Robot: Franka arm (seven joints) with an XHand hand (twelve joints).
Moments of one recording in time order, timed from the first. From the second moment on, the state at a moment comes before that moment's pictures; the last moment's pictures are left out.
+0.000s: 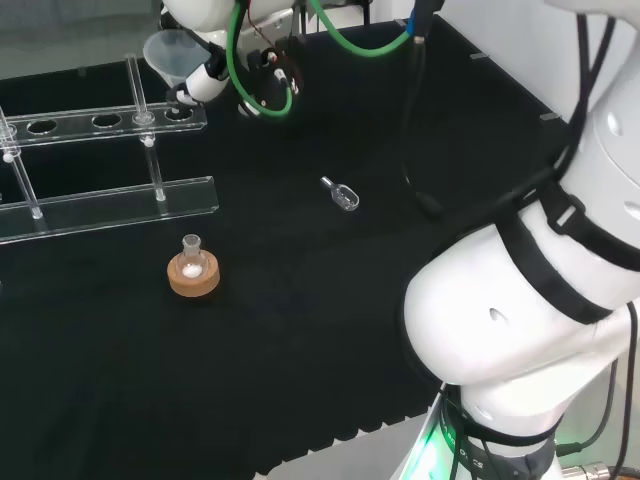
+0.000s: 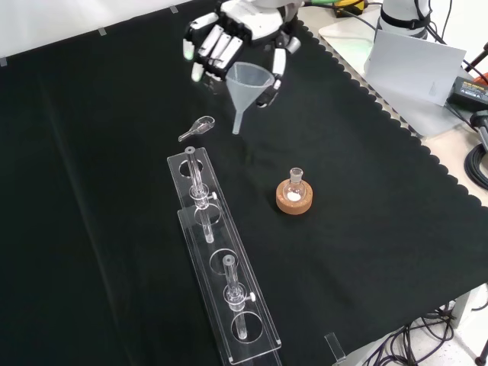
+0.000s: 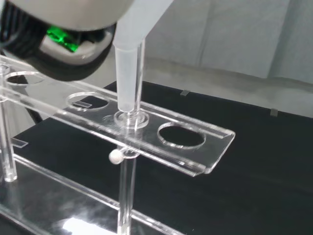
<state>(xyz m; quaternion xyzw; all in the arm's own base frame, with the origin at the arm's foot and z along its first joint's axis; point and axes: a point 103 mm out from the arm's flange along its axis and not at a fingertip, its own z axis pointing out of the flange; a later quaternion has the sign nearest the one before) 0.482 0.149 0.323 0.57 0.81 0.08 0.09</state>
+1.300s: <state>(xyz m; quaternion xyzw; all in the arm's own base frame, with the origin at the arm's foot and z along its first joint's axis) 0.587 0.129 0.279 0.55 0.83 -0.01 0.11</state>
